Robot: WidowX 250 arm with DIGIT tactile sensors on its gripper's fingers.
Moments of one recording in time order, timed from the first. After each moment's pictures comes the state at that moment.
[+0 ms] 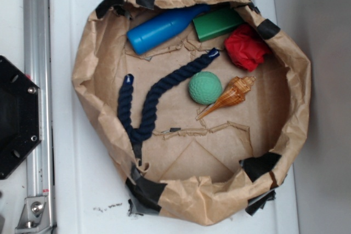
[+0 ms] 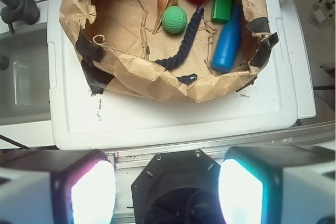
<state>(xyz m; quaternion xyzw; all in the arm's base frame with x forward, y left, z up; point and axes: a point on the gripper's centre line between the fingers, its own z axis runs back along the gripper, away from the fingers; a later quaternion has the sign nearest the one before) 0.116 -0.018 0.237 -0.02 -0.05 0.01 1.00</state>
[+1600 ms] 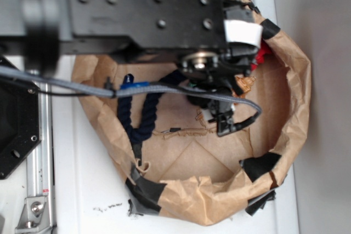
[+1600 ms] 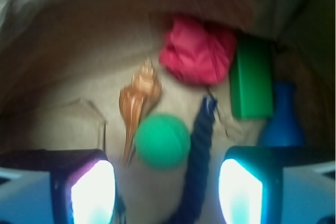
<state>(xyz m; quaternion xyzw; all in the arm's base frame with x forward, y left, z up) 0.286 0.009 0.103 0.00 -0.10 0.12 0.99</state>
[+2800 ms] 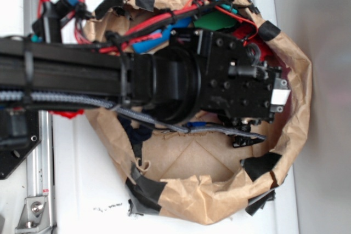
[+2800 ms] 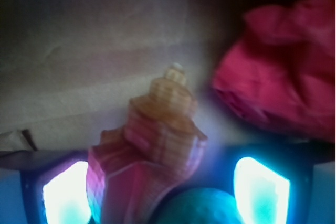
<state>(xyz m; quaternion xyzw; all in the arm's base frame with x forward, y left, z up) 0.314 -0.006 0.027 0.07 -0.06 0.07 0.99</state>
